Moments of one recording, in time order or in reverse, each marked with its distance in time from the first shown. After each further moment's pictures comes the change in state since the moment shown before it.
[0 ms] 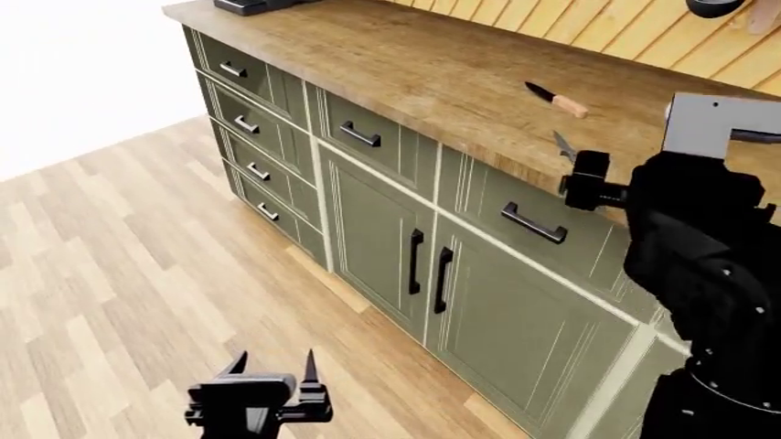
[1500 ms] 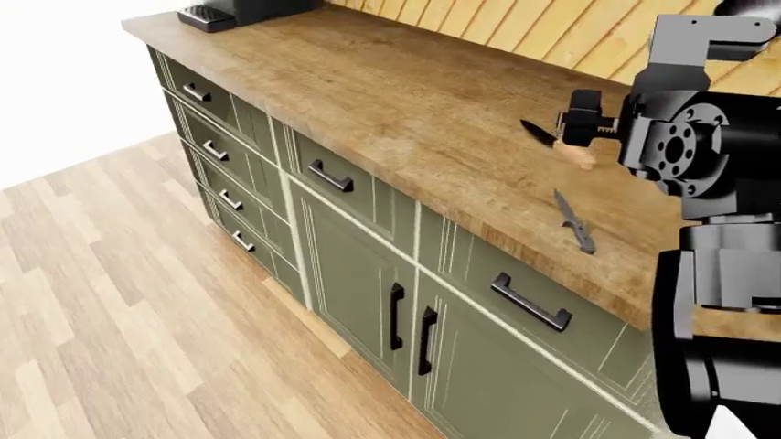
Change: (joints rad) left arm 0.160 -0.064 0.068 -0.636 -0.914 -0.479 1.443; right arm 0.454 -0.014 -0.179 0.793 -0.093 -0.239 -0.114
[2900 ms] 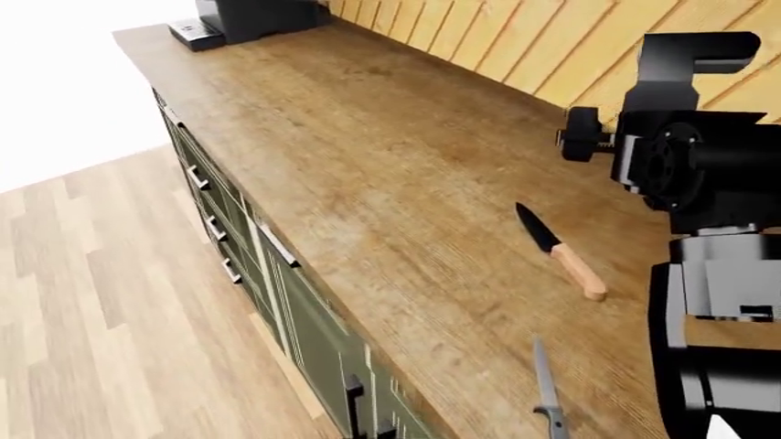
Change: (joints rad) left arm -0.003 0.000 0.012 -0.023 -0.025 0.004 0.018; right arm -0.030 0.005 -0.055 0.016 -0.018 -0.026 0.007
